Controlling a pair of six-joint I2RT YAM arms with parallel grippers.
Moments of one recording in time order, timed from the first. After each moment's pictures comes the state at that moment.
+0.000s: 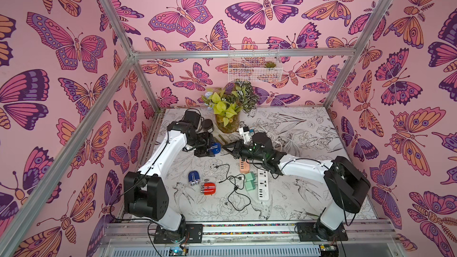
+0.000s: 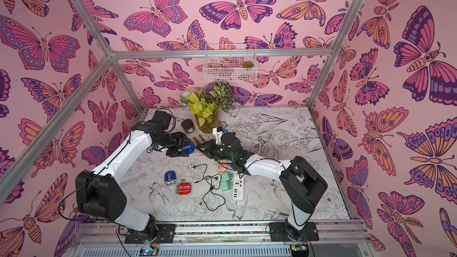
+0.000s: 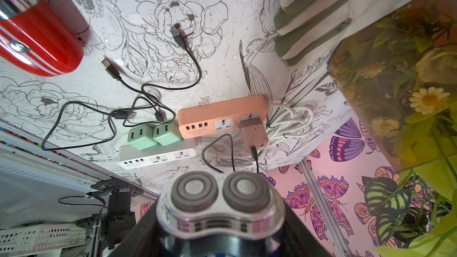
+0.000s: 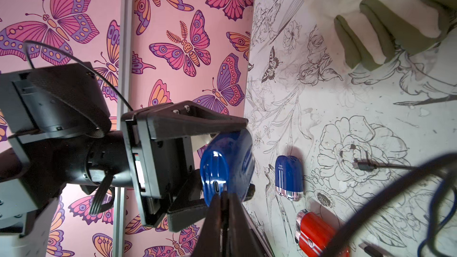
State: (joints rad) left arm -0.20 1.56 1.36 -1.04 0.49 -1.76; right arm 0.82 1.70 1.00 0.47 -0.38 1.28
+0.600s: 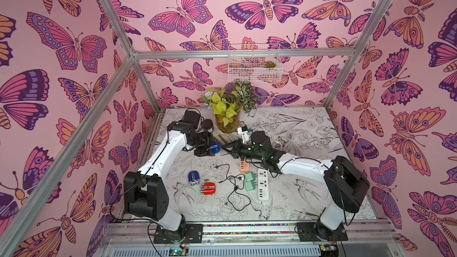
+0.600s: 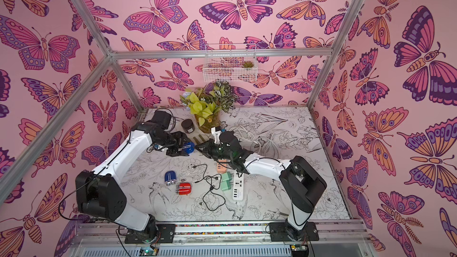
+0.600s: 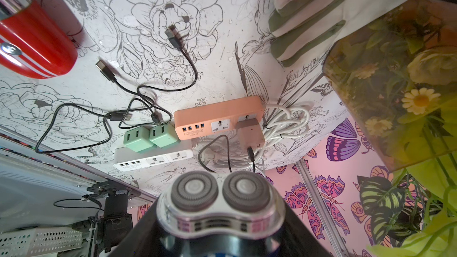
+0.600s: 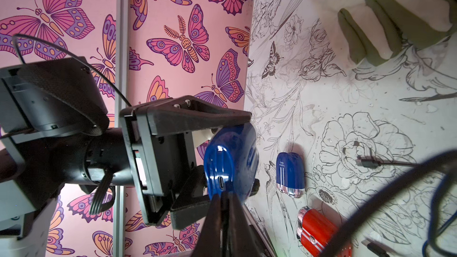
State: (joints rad) left arm -0.20 1.56 1.36 -1.02 0.48 -1.76; right arm 0.83 1.71 1.04 0.42 -0.39 1.27
